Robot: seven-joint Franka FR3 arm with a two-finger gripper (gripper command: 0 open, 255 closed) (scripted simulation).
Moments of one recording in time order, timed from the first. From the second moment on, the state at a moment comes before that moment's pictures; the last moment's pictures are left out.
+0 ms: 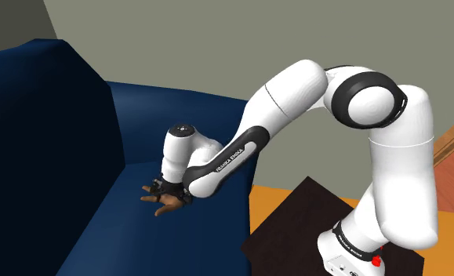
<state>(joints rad) 0.26 0.58 0.35 -1.98 -0.20 2.62 1.64</state>
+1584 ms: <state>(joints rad) 0.27 0.60 0.34 -1.97 -0.21 2.63 1.65</state>
